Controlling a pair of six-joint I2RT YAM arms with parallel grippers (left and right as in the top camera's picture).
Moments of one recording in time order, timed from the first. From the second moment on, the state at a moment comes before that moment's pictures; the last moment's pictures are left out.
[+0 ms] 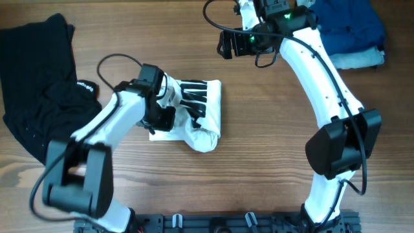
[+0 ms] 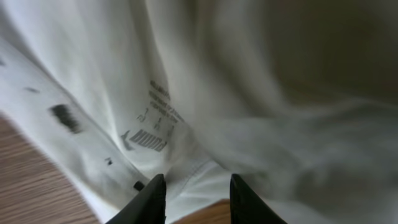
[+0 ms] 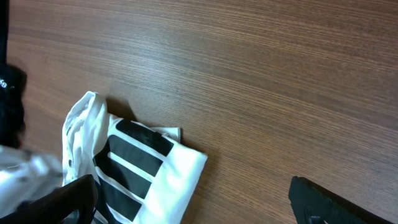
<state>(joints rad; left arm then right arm) -0.25 1.75 1.05 -0.81 0.17 -0.06 0.32 2.04 1.98 -1.03 -0.26 0.11</state>
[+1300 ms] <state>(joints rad) -0.22 1.78 1.07 -0.95 0.14 -0.08 0.32 2.04 1.98 -1.04 -0.25 0.11</state>
